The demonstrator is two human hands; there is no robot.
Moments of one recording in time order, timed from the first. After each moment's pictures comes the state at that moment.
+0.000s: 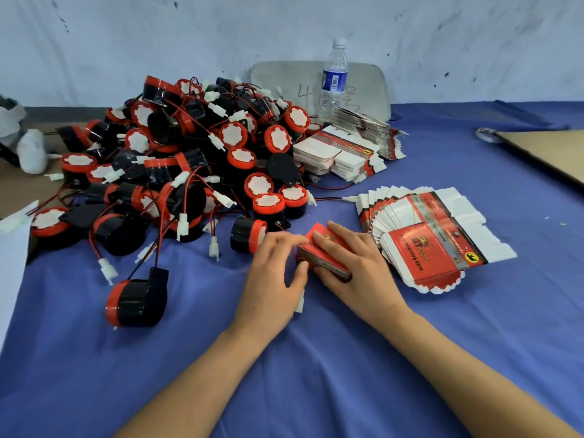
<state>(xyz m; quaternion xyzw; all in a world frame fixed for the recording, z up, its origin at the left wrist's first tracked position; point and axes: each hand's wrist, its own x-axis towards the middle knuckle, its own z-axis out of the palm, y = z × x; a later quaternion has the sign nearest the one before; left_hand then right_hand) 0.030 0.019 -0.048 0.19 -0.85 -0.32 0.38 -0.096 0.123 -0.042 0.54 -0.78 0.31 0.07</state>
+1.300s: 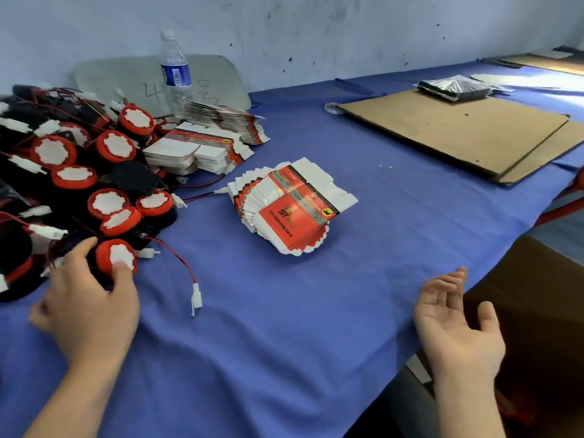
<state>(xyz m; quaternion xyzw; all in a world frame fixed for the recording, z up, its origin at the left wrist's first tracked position) 0.031 -0.015 -0.056 0.39 -0.77 -0.31 0.40 -0.075 0.337 -0.037 -0.19 0.04 0.98 0.02</state>
